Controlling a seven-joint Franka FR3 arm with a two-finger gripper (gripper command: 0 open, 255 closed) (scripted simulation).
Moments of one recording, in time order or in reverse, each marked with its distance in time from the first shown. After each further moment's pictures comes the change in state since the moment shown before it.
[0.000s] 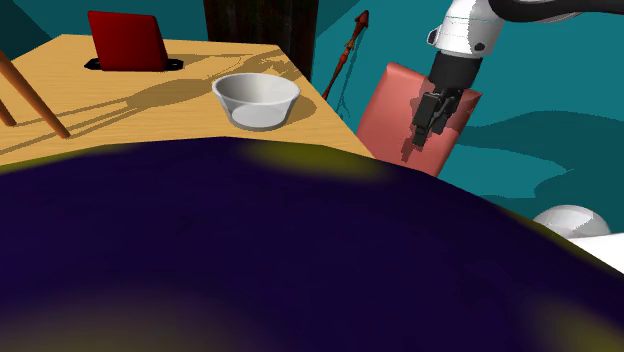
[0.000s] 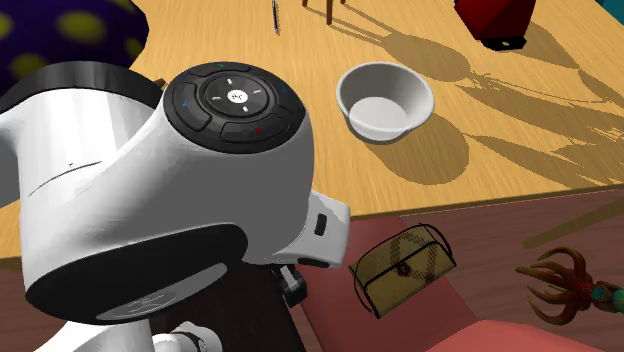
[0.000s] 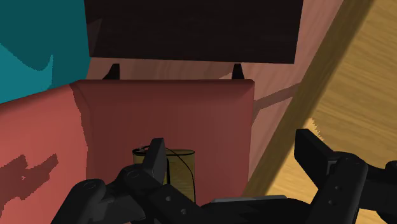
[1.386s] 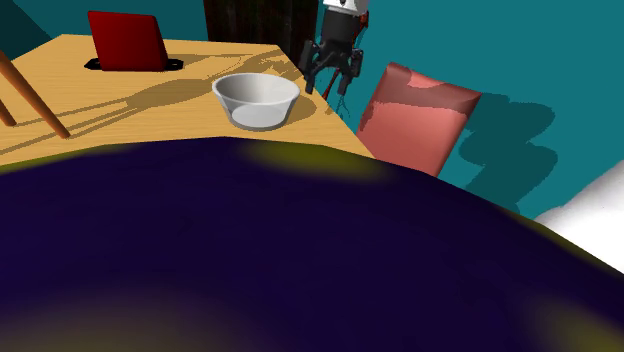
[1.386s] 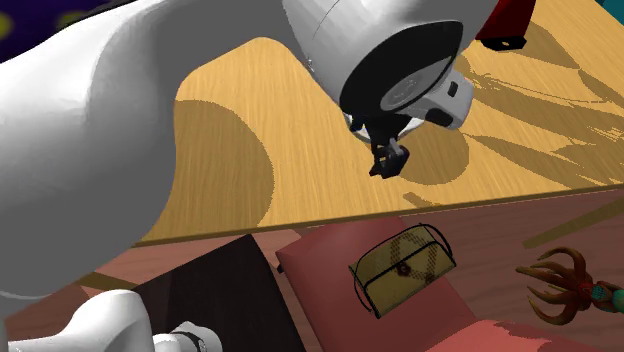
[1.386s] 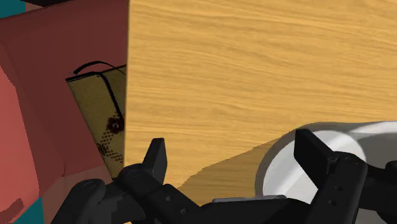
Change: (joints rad) arm -0.020 0.692 0.139 0.633 0.092 0.129 0.377
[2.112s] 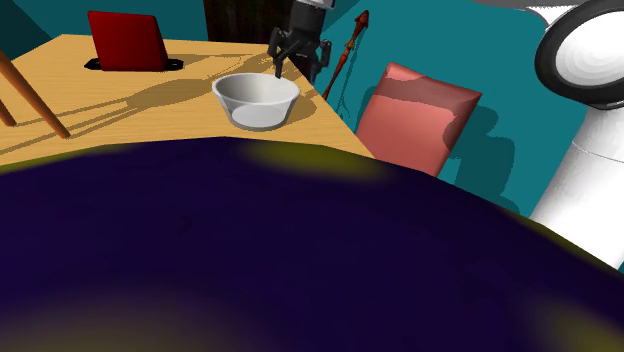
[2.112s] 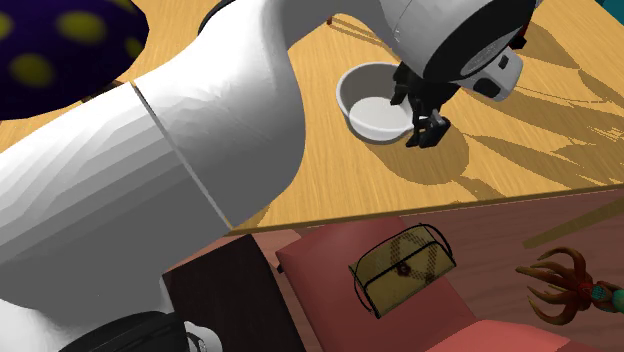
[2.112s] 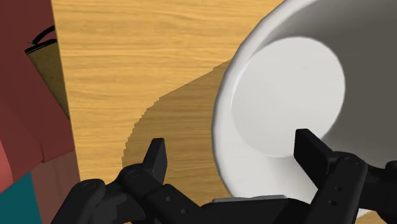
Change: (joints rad) arm 0.017 0.313 0.012 0.378 -0.026 -0.033 0.140
